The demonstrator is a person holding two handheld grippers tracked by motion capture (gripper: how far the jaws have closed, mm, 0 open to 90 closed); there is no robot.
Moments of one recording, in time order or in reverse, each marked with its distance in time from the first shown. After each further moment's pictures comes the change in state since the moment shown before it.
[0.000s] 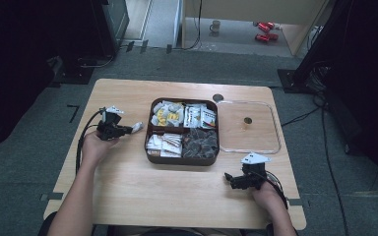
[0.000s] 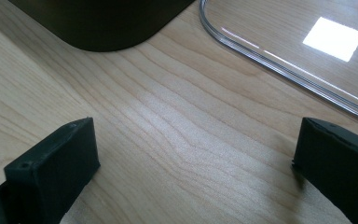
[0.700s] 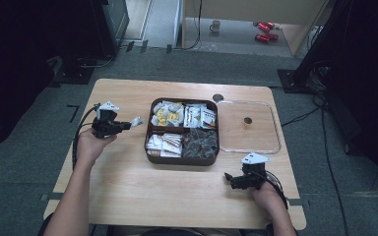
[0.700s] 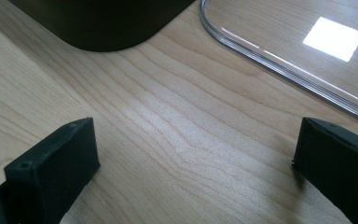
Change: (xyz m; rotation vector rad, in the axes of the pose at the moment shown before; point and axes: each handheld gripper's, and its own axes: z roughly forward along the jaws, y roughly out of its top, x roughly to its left) left arm -0.012 0.009 -0.032 -0.075 -0.002 0.030; right arm 0.000 0.000 0.000 0.000 0.000 0.000
